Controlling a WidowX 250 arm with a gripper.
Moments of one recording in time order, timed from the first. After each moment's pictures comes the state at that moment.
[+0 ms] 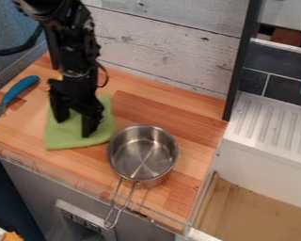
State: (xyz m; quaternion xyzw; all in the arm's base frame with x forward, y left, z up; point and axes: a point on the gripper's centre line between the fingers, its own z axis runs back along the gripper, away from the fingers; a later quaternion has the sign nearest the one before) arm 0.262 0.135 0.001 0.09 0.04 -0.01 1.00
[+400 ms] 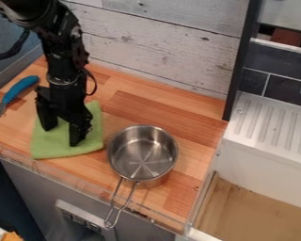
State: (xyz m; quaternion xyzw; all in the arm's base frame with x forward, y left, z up) arm 0.240 0.138 0.001 0.09 0.05 -0.01 0.99
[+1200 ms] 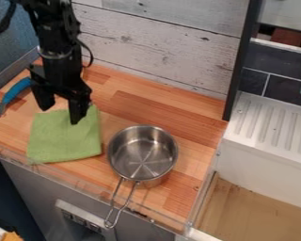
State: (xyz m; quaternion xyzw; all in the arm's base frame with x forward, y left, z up) arm 0.255 0.137 0.044 0.08 0.00 0.02 1.00
